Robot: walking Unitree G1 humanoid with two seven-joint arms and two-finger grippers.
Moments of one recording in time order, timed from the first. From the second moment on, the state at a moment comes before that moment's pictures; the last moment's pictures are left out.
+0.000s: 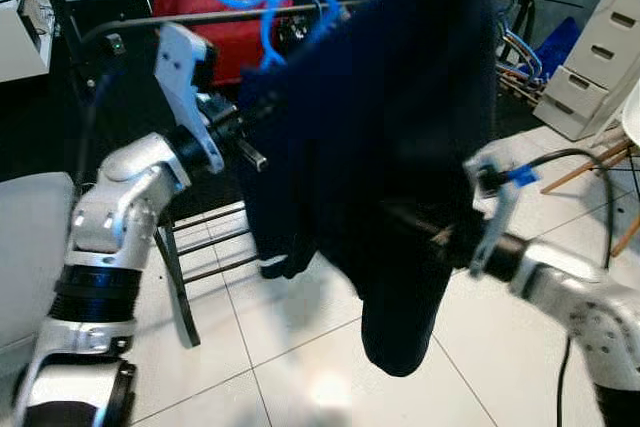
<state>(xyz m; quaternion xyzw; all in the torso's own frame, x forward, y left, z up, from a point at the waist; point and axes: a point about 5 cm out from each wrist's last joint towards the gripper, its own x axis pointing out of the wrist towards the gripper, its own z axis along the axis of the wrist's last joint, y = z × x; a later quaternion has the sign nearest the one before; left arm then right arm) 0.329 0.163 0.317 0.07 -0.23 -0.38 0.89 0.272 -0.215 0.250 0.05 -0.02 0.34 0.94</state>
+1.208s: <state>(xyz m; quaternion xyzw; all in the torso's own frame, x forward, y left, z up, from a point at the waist) 0.299 0.168 0.316 0.22 -0.23 -0.53 0.78 0.215 -0.290 0.338 -0.05 -0.21 0.31 0.93</state>
